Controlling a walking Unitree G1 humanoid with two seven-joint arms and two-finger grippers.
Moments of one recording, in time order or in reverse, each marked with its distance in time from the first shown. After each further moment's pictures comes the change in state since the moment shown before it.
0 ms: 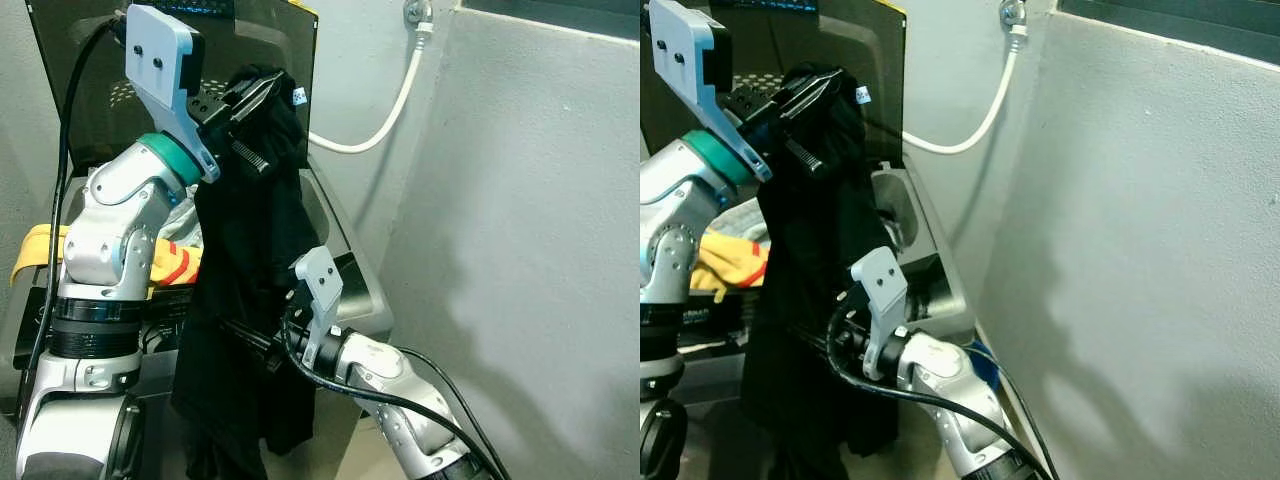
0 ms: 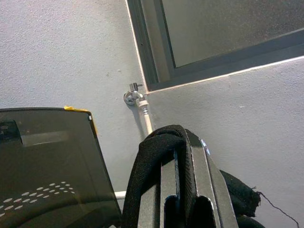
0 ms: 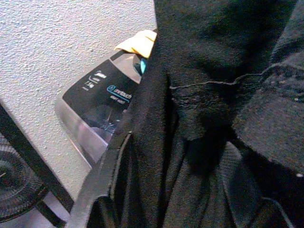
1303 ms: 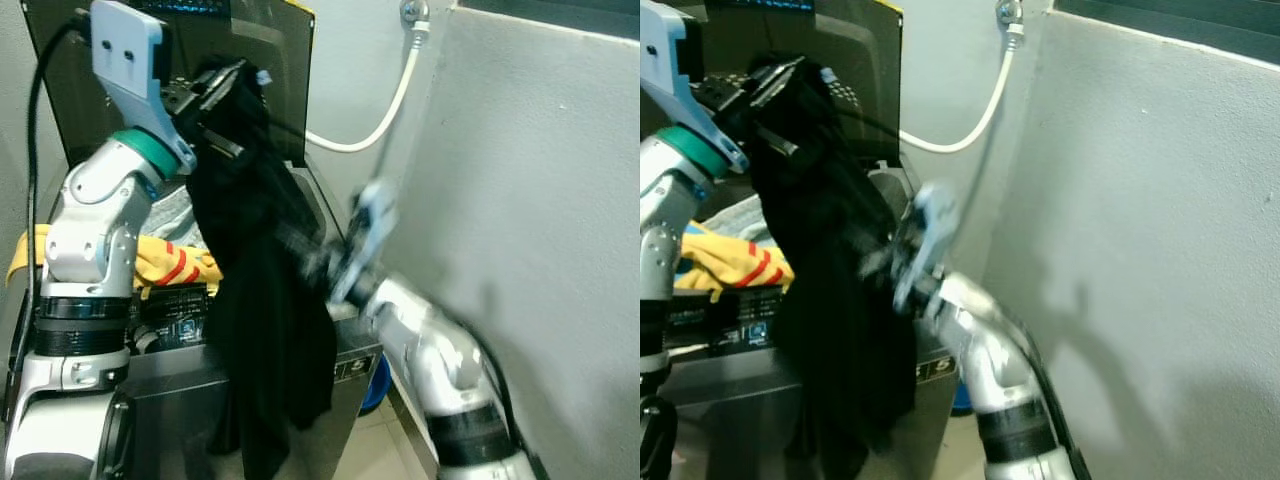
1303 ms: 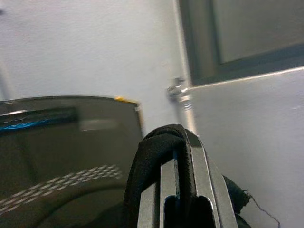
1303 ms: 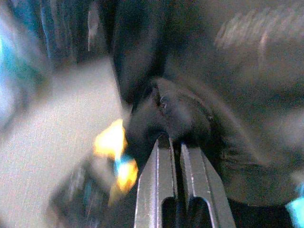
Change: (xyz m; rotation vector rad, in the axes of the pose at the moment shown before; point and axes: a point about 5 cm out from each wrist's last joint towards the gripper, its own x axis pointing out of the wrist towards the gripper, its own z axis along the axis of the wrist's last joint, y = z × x) left arm -0.016 0.031 0.000 0.074 0.040 0.236; right arm -0.014 -0.058 0.115 0.113 -0.453 -0.202
